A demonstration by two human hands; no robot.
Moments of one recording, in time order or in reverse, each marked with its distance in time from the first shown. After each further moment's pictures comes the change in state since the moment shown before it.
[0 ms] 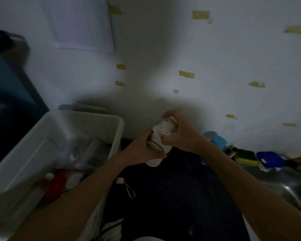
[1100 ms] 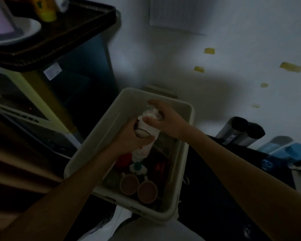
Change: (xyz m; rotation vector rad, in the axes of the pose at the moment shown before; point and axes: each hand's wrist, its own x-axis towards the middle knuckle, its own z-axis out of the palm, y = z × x) left_hand -0.170 -0.081 -0.199 -0.039 0.468 -0.182; right_hand 0.090 -0.151 0.240 0.106 -0.254 -0.158
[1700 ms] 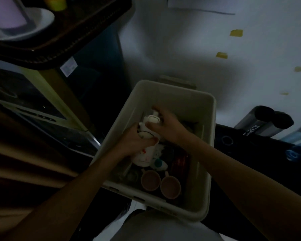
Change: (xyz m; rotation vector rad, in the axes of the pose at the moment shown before) left_hand -0.002 -0.060 -0.047 0.177 0.034 -0.258; right_hand 0.026 0.022 0.095 0.125 0.010 0.205
